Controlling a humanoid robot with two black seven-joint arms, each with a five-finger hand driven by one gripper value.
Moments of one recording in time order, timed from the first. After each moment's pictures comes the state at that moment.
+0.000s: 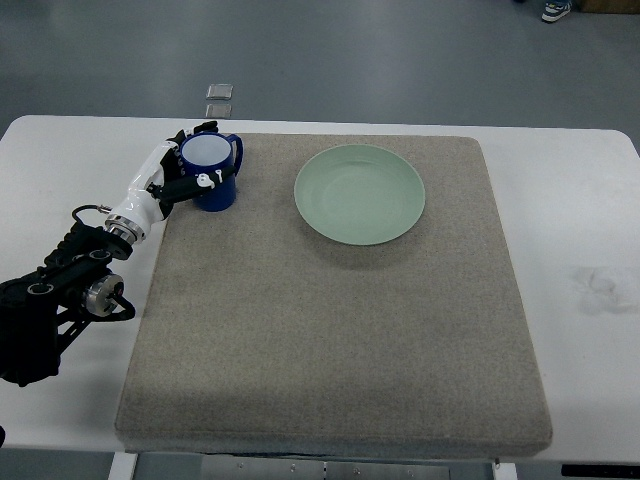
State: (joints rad) left arm -0.64 0.32 -0.61 -0.75 0.53 -0.02 -0.57; right arm 0.00 0.00 0.04 0.11 -0.03 0.15 0.23
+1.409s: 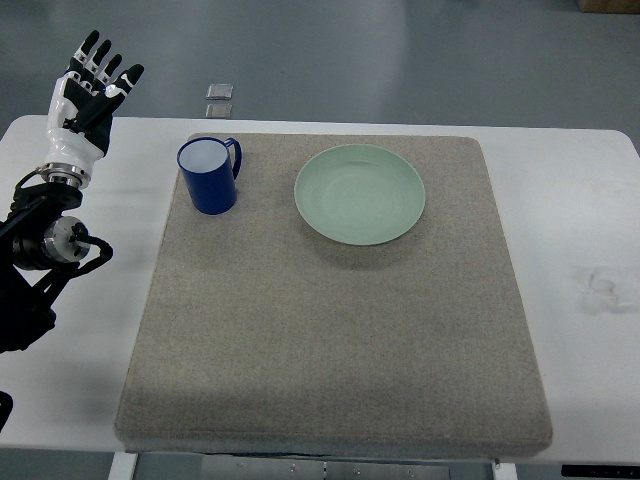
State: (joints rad) left arm -0.67 0.33 -0.97 -0.80 0.30 -0.02 -0.49; right arm 0.00 0.00 0.04 0.11 -0.03 0.15 0.23
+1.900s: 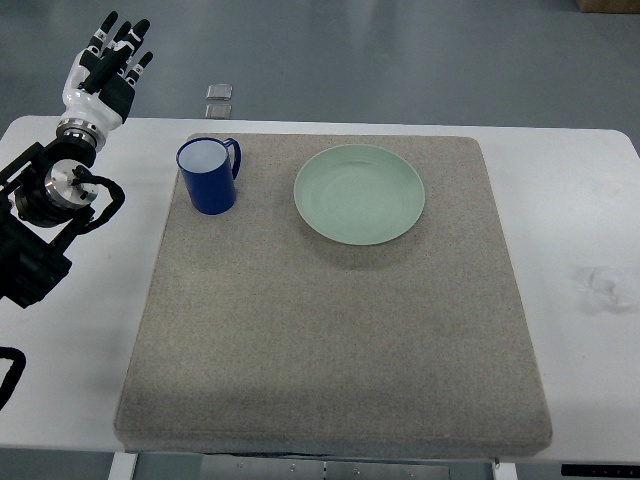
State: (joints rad) left arm -0.78 0.32 -0.97 -0.78 0.00 0.02 -0.29; right arm 0.00 0.00 0.04 0.11 -0.03 0.15 0.23
